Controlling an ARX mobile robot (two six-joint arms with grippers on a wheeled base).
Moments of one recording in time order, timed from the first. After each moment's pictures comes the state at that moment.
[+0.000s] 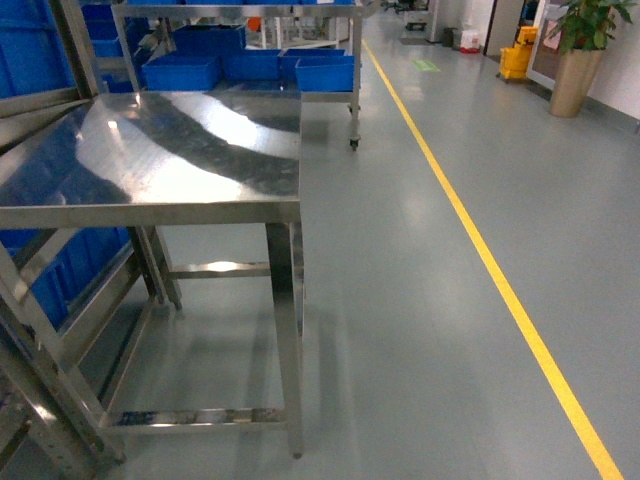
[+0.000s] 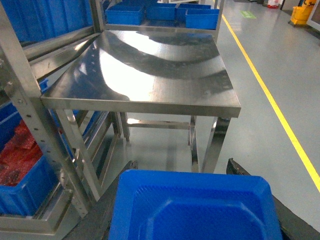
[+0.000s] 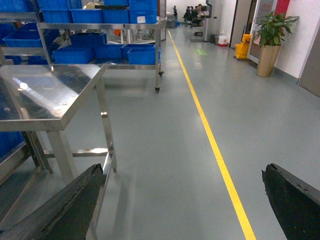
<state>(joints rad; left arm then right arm) -0.50 0.61 0.27 0.14 -0.61 -0.12 0.00 0.01 0.01 0.00 0.00 0.00</state>
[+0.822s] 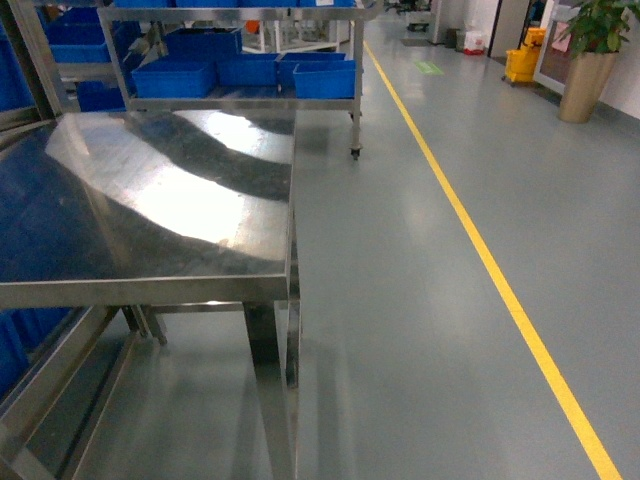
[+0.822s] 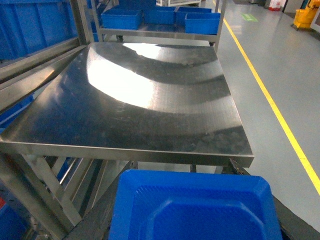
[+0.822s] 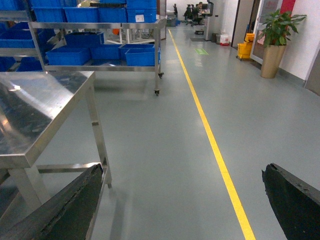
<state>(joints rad) -0.50 0.60 0.27 0.14 -0.61 -0.12 0.00 0.01 0.01 -0.01 0.00 0.00</state>
